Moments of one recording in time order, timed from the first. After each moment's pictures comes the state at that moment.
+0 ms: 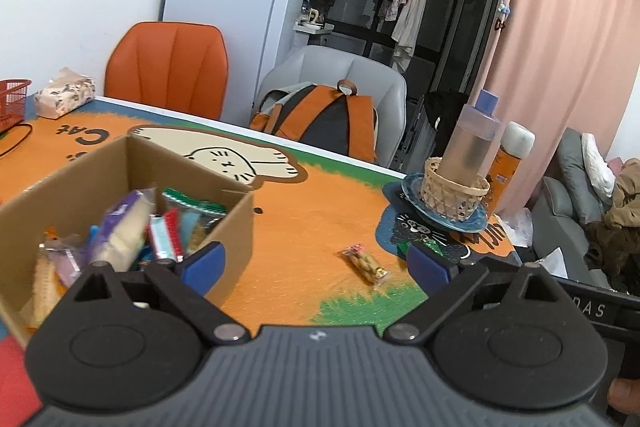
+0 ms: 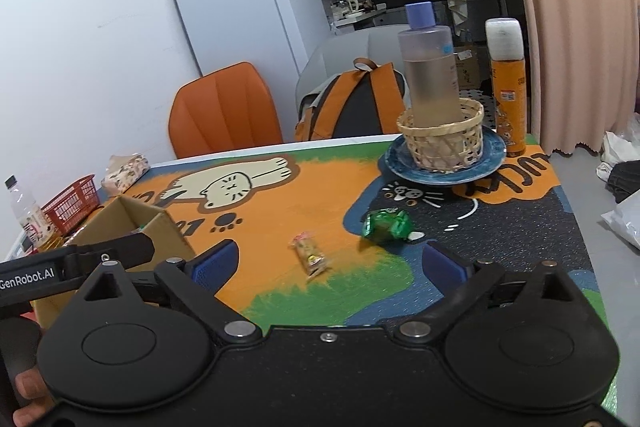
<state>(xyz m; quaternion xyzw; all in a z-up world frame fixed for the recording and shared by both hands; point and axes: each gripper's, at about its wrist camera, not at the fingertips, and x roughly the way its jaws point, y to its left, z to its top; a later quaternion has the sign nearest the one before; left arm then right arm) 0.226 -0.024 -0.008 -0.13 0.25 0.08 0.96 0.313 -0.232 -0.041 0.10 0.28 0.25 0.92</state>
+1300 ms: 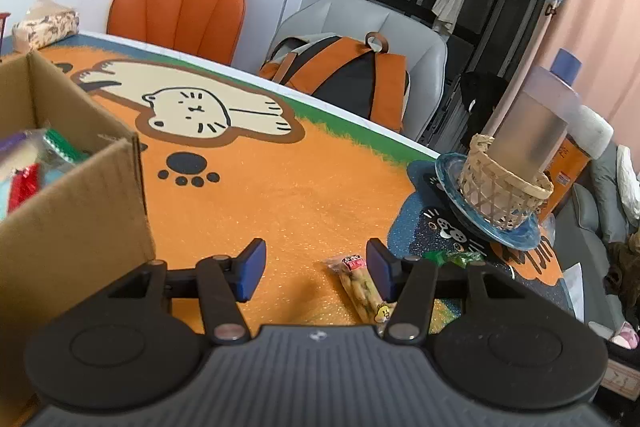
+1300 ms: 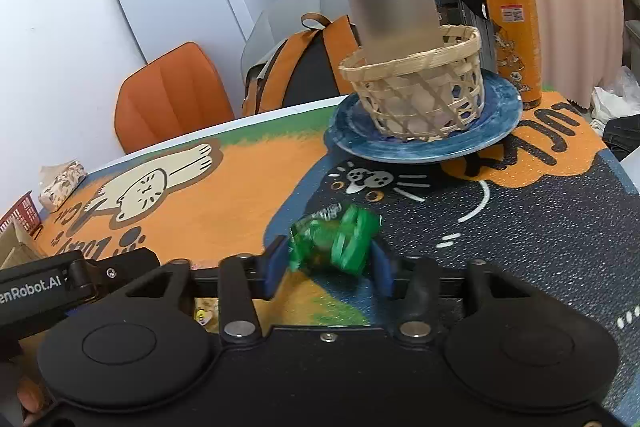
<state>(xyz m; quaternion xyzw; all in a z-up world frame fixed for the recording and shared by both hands) 0.343 -0.036 -0.075 -0.19 0.30 0.12 0.93 0.427 -0.208 -0.123 0.13 0.33 0.21 0.91</state>
